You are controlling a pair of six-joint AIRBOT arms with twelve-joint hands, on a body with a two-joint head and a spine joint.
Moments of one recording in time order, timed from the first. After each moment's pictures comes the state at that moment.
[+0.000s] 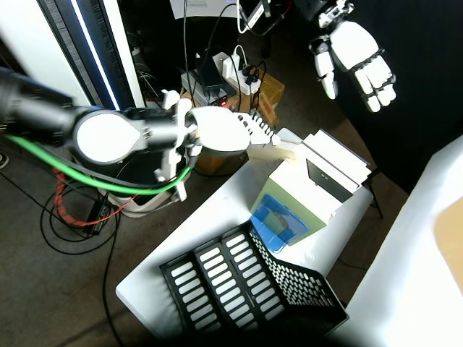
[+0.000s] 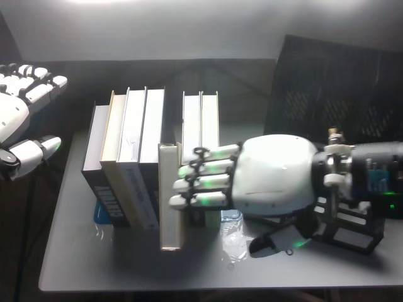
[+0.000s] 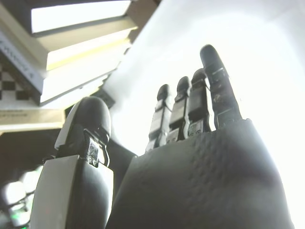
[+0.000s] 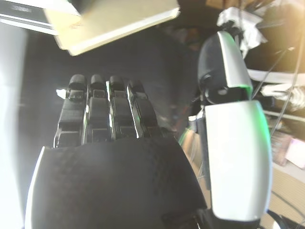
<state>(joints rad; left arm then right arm) 0.91 -0.97 1.22 -0.54 -0.88 1.22 -0.48 -1.32 1.23 -0.99 0.41 -0.51</state>
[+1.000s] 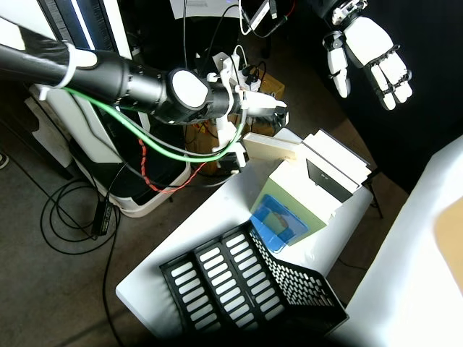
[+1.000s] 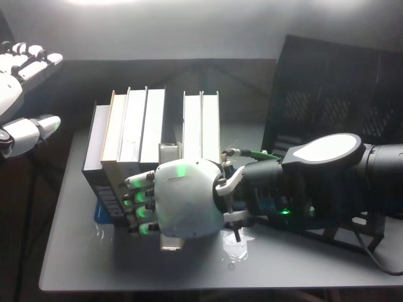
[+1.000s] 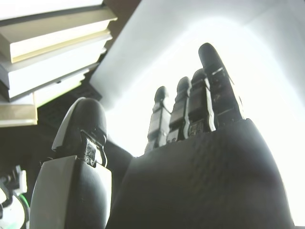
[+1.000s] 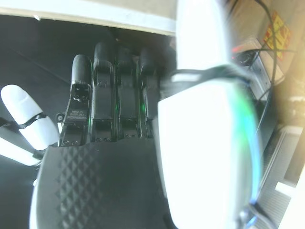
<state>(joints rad) 0.88 -0.96 1.26 -0.48 -0.89 1.12 -0.41 -1.60 1.36 -1.39 0.24 -0.55</state>
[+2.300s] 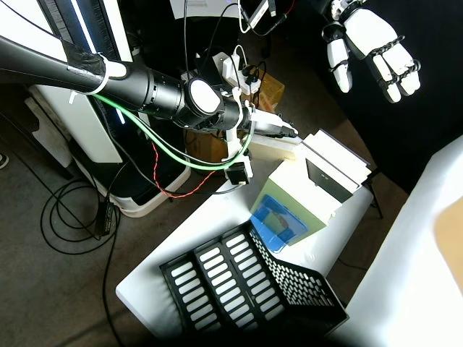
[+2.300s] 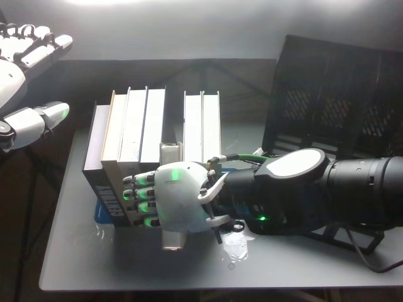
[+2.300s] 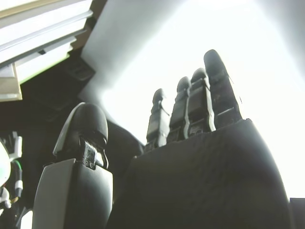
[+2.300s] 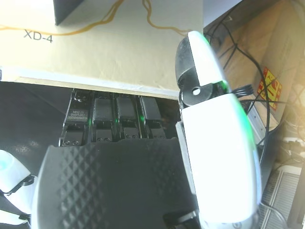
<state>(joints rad) 0.88 -0.94 1.24 -0.40 -0.98 1.07 -0.44 -1.73 1.49 -1.40 0.09 -0.62</state>
